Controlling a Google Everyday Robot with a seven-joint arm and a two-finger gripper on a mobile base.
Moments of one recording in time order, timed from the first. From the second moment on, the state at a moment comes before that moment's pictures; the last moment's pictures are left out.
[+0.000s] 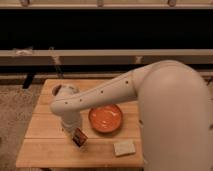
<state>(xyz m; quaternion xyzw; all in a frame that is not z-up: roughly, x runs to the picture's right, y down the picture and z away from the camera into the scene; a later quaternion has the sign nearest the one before) -0.134 0.219 0.725 -0.36 0.11 0.35 0.86</state>
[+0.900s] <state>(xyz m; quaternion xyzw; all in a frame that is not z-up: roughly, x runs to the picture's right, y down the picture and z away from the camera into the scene) 0.080 0.221 0.743 -0.37 0.14 0.52 0.75</state>
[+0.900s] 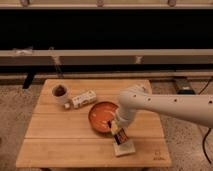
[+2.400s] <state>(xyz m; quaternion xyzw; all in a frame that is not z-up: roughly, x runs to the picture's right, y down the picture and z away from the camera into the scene) 0.095 0.283 0.716 -0.35 0.20 0.49 0.77</state>
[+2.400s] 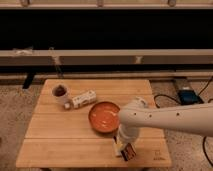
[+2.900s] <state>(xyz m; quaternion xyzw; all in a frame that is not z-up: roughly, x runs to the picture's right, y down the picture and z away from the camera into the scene) 0.093 0.283 0.716 -0.34 0.21 0.49 0.78</state>
